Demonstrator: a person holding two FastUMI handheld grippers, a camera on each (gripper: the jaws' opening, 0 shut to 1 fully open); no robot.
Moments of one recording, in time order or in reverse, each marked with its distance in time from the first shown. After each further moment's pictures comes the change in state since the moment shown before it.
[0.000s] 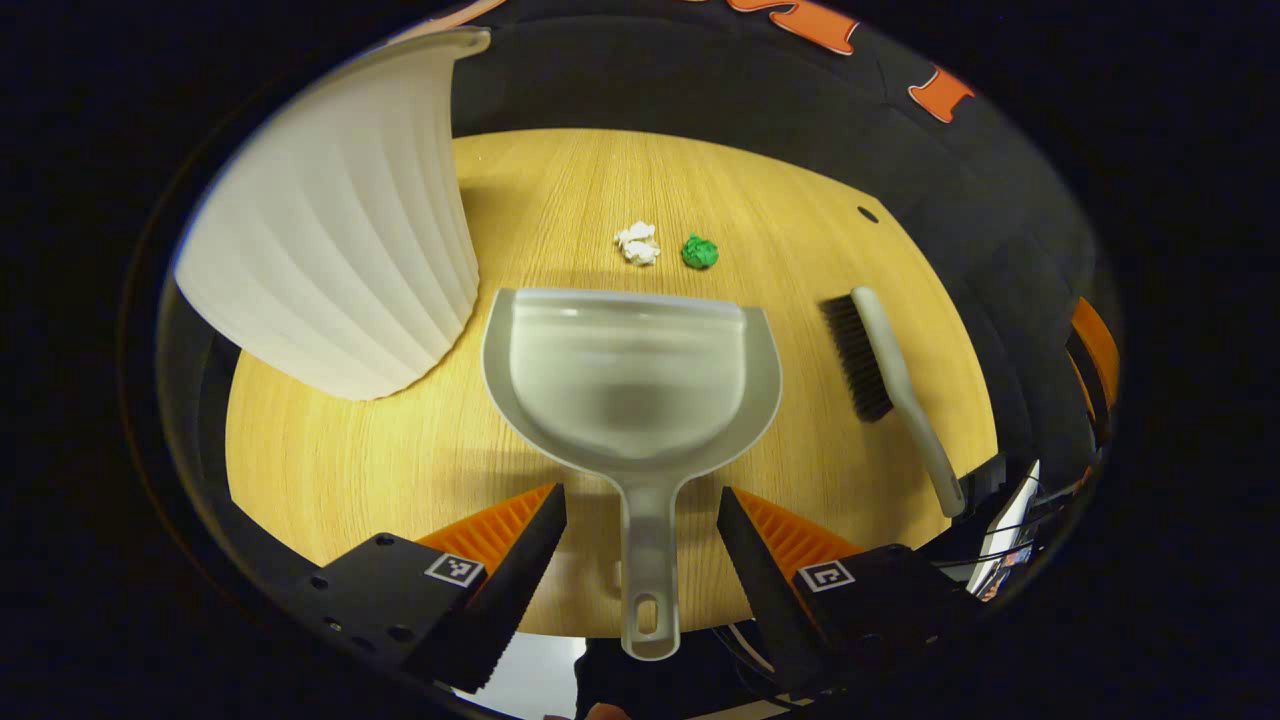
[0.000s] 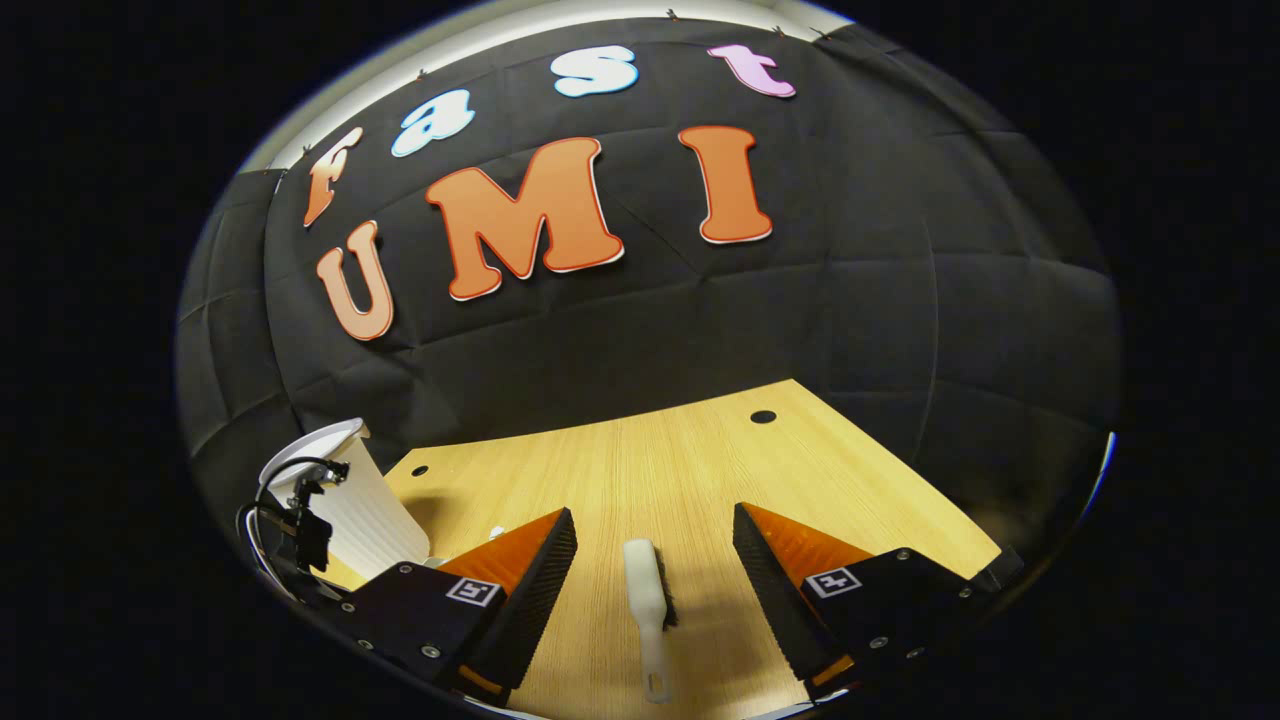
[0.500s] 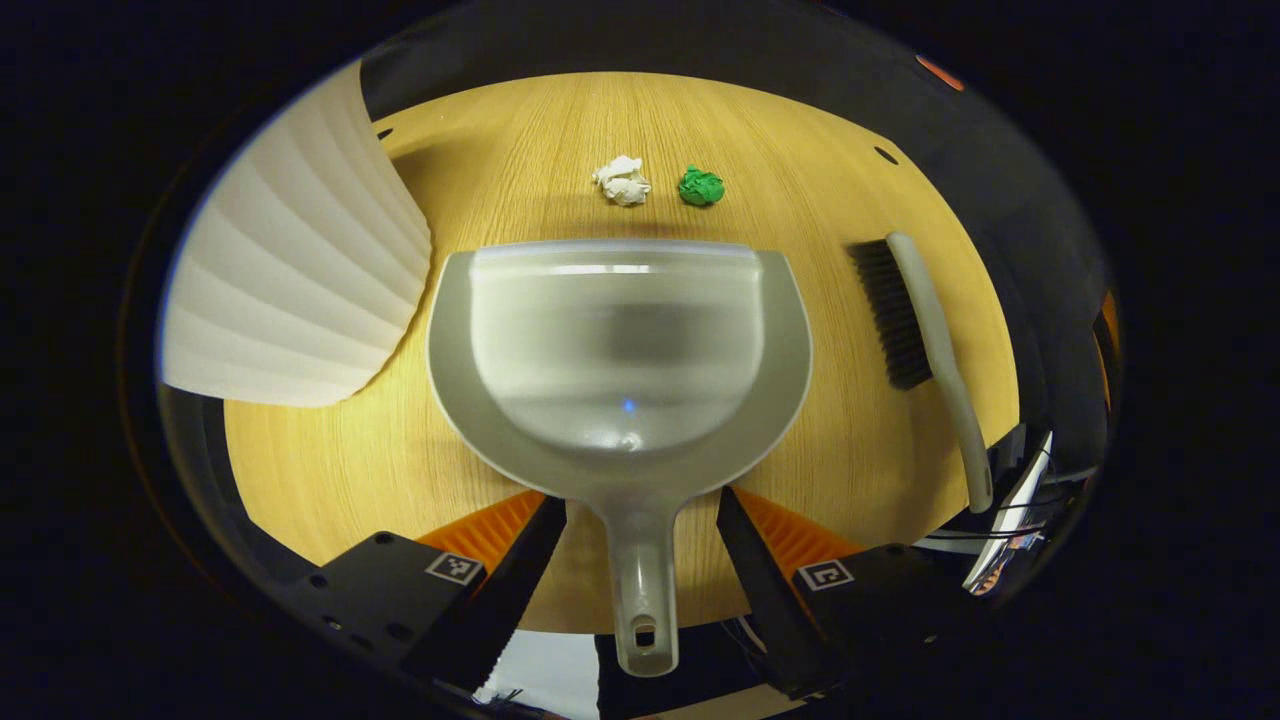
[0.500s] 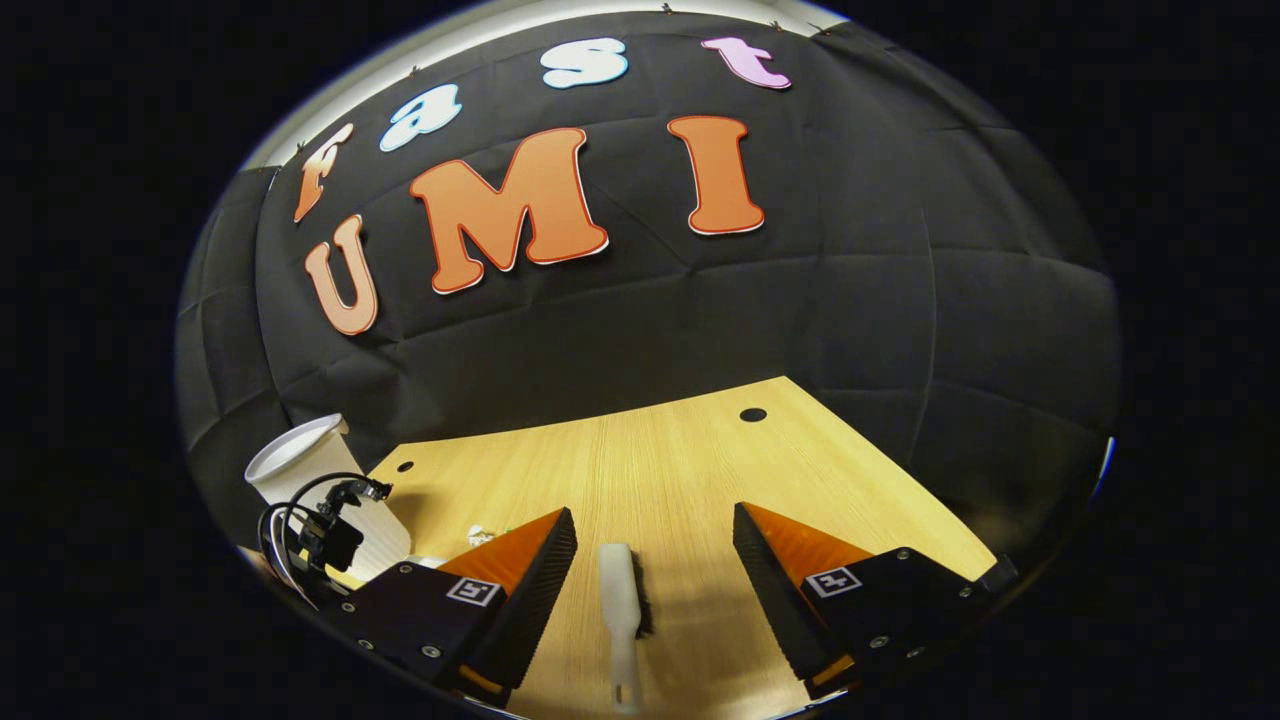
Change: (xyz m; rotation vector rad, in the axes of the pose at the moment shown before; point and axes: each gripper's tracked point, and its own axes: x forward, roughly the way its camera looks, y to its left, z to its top) left arm 0.037 0.002 0.009 0.048 0.173 0.046; right arm 0.020 -0.015 0.001 -0.020 0.013 0.001
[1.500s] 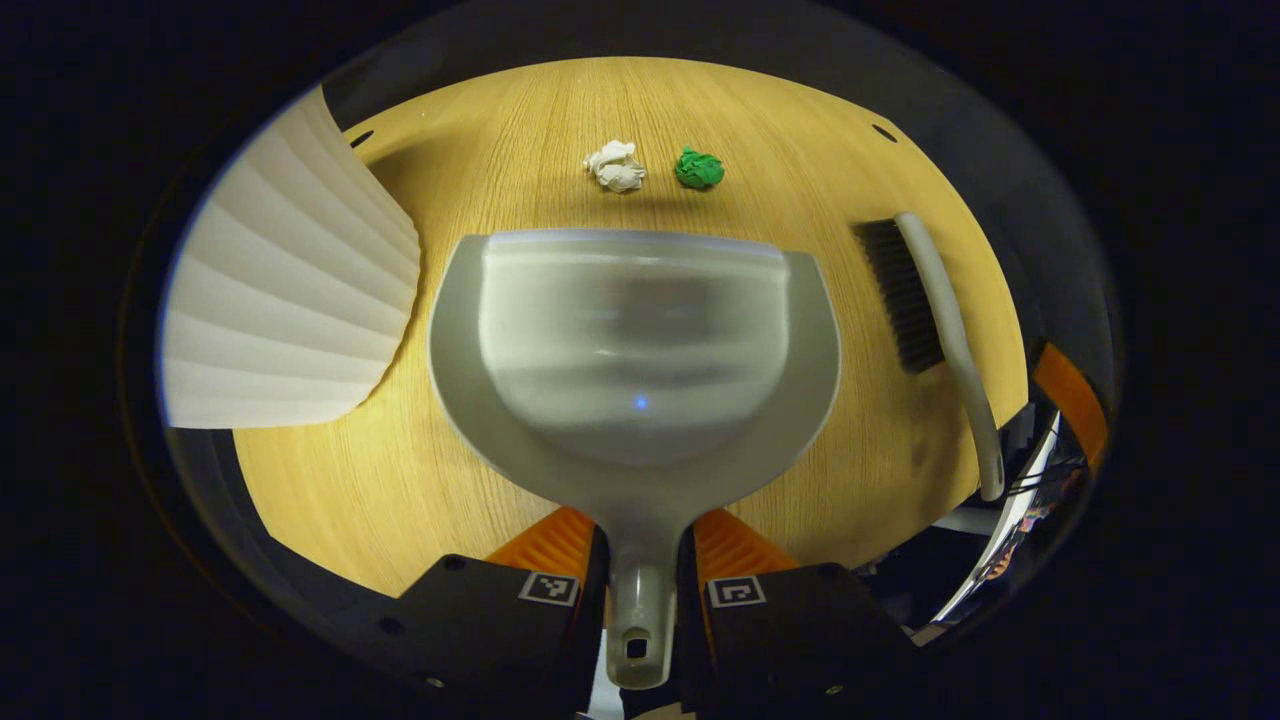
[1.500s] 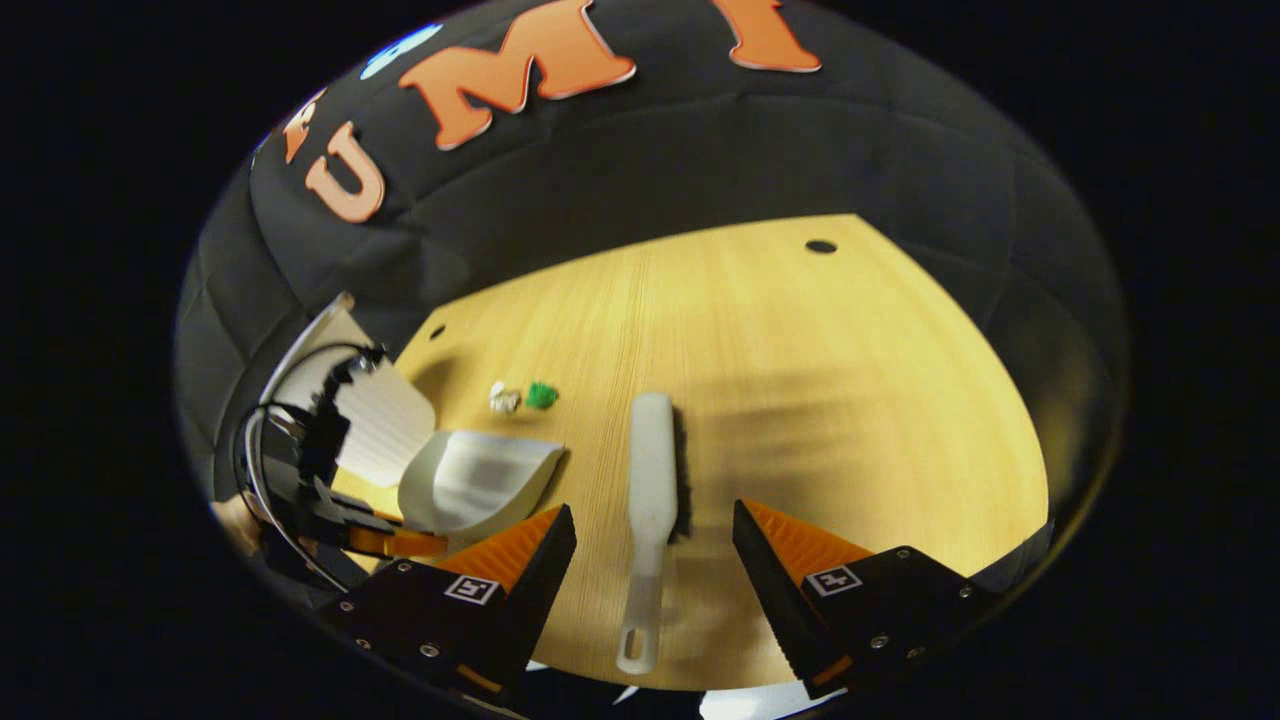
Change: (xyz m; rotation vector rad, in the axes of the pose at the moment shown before) left arm -0.005 0.006 -0.005 0.056 0.042 -0.010; right arm 0.009 0.026 -0.141 -0.032 0.624 0.165
